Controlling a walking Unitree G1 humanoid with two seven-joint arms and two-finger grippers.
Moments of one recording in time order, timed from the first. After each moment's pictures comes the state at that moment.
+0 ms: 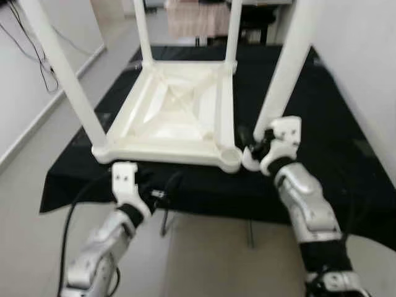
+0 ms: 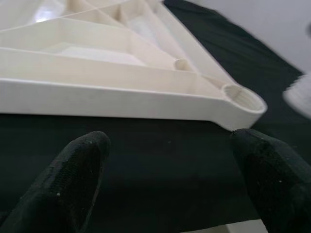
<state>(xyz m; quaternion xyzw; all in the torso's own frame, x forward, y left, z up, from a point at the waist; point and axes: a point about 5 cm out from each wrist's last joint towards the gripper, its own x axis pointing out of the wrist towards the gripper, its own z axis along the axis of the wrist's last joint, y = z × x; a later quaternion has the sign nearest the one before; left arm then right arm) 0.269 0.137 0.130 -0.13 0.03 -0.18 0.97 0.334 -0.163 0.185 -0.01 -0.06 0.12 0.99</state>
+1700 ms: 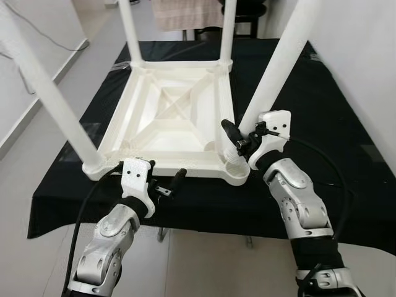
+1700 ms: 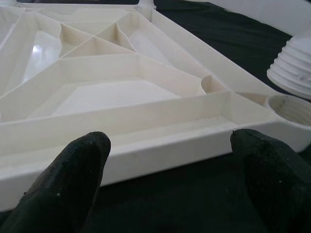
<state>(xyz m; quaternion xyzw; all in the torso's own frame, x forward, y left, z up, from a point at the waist) 0.271 0.128 0.140 -0.03 -0.01 -0.21 0.98 0.332 -0.134 0.198 0.03 -0.09 0.20 0.97</state>
